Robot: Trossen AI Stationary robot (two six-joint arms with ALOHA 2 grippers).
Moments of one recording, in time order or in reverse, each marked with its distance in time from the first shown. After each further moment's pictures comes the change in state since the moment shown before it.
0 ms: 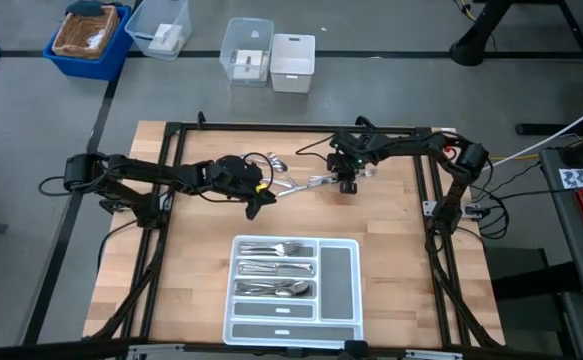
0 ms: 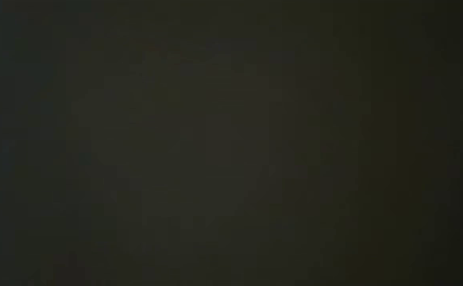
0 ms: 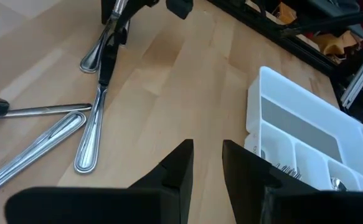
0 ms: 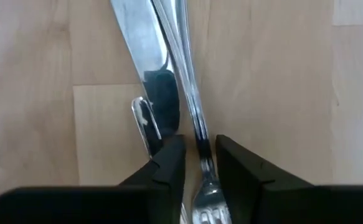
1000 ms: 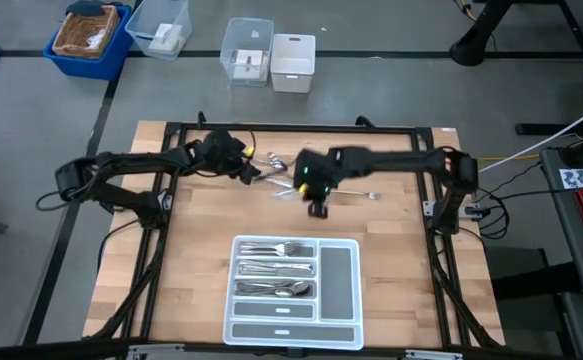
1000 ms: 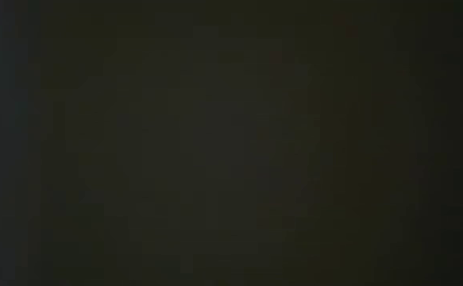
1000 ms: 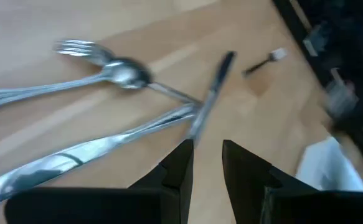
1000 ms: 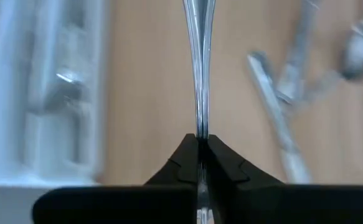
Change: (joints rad) left arm 0.300 -0.080 0.000 -0.215 0.029 -0.240; right arm 0.399 0.006 0.492 -0.343 -0.098 0.437
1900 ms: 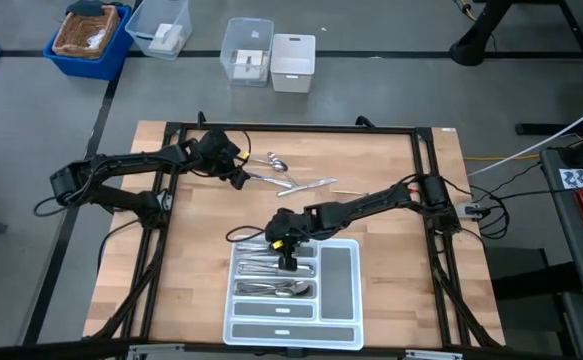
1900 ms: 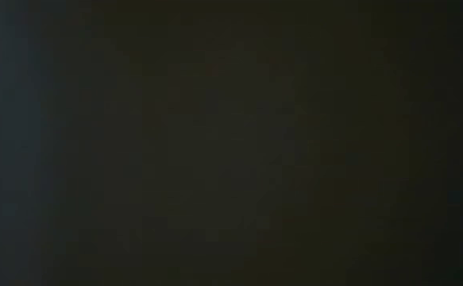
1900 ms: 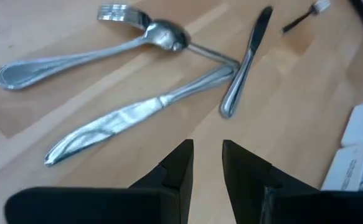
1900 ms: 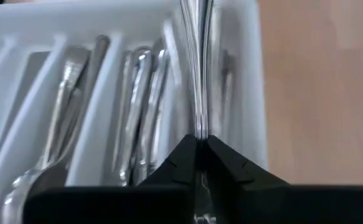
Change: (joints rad) left arm 0.050 -0.048 0.000 -0.217 0.005 0.176; right arm 0.308 0.258 0.000 0.530 0.114 0.267
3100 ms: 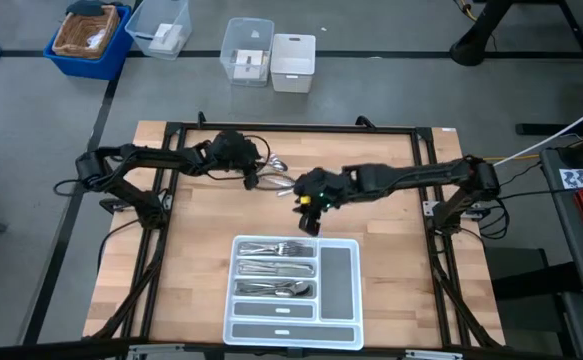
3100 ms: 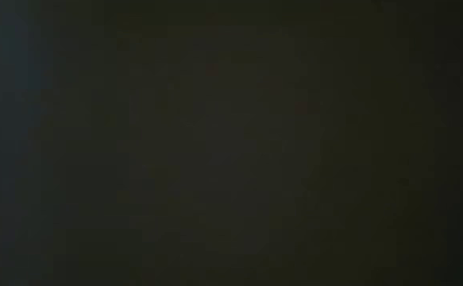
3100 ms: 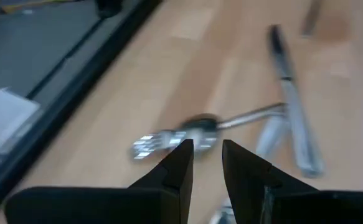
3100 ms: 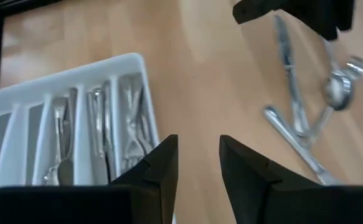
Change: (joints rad) left arm -0.020 0.246 0.000 0.465 -0.167 0.627; right arm -0.103 -0.395 0.001 -0.389 0.135 0.145
